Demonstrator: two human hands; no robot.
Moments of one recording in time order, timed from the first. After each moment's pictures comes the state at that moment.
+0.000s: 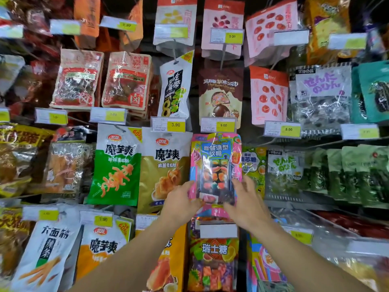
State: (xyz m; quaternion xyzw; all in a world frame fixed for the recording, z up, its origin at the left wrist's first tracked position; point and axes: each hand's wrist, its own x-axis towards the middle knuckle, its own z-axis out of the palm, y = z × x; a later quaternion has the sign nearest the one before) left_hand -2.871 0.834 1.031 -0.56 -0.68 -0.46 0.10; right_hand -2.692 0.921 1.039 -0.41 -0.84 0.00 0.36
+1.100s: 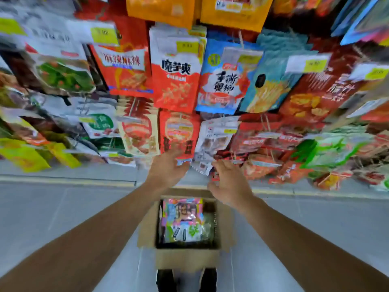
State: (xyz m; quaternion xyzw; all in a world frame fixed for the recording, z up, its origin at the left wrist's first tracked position) left_hand -2.947 0.553 0.557 -0.41 -0.78 -0.34 -0.33; right_hand -2.773 0.626 0.542 -0.47 -0.85 0.22 -0.06
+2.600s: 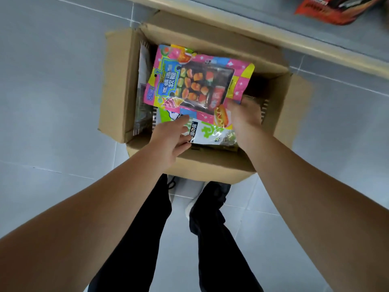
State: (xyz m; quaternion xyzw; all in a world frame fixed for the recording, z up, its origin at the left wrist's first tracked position) left_hand -2.848 0.497 -0.062 0.29 -0.68 -0.36 -0.58; right_hand -2.746 0.625 -0.082 -0.71 -0.48 0.51 -0.04
